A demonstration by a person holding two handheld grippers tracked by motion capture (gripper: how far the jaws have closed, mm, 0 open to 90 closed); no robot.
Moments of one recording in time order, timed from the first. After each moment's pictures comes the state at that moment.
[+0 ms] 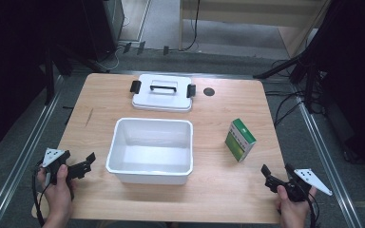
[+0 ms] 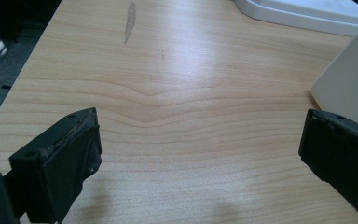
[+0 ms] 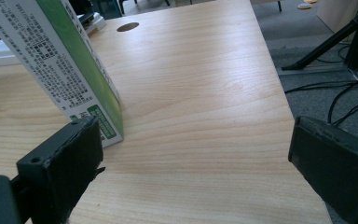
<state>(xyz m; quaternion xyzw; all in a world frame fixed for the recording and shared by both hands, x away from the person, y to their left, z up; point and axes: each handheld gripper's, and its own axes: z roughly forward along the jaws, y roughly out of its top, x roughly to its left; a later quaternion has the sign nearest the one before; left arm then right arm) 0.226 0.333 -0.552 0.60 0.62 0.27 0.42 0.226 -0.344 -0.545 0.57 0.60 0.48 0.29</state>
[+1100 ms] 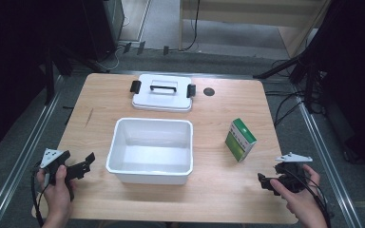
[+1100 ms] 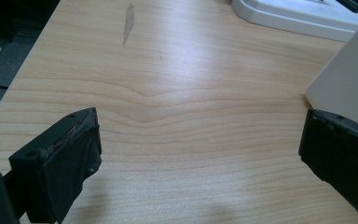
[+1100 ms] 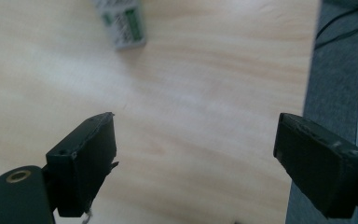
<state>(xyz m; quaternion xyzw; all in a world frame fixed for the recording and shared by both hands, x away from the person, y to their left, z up) 0.224 0.335 -0.553 0.59 0.62 0.26 0.44 0.242 -0.306 -0.477 0.55 0.80 0.19 0.17</state>
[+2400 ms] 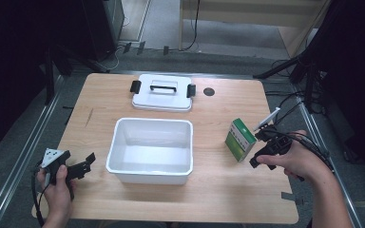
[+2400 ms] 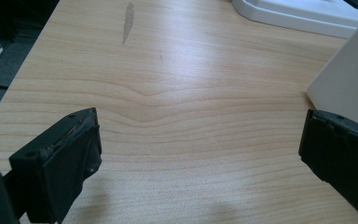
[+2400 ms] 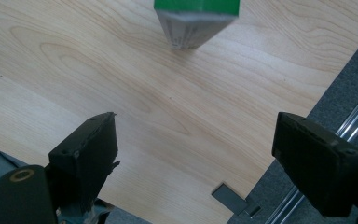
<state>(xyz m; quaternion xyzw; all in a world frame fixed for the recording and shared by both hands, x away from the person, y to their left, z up) 0.225 0.334 -0.553 0.60 0.62 0.27 0.43 0.317 -0.250 -0.399 0.49 0.87 0.03 0.04</state>
